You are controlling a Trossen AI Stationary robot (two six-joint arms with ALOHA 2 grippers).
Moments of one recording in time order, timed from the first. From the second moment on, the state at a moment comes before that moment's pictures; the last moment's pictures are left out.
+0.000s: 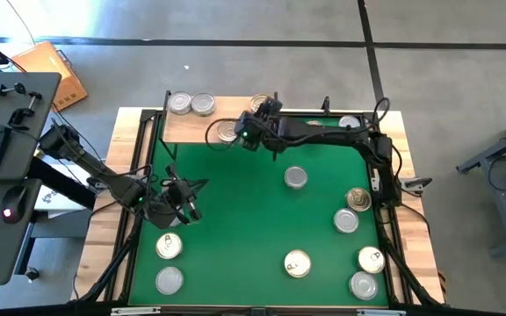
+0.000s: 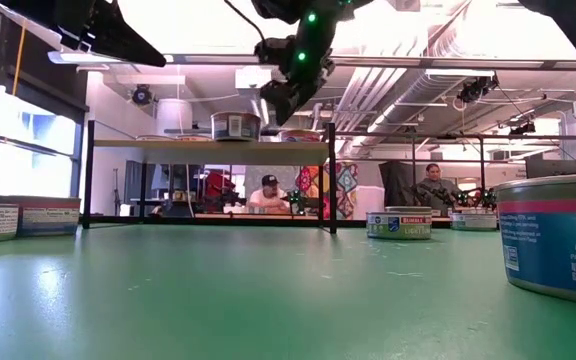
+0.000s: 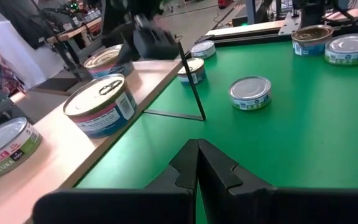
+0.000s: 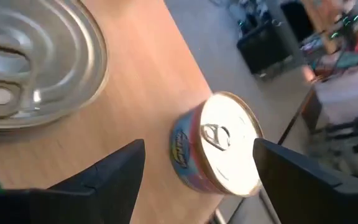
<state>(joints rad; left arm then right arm) -0.57 1.07 0.62 -0.21 -1.14 -0.30 -0.19 2.04 1.89 -0.75 0.79 -0.11</state>
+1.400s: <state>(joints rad) 0.49 1.54 1.24 -0.50 -0.15 0.22 0.32 1.81 1.10 -0.14 0.46 0.26</state>
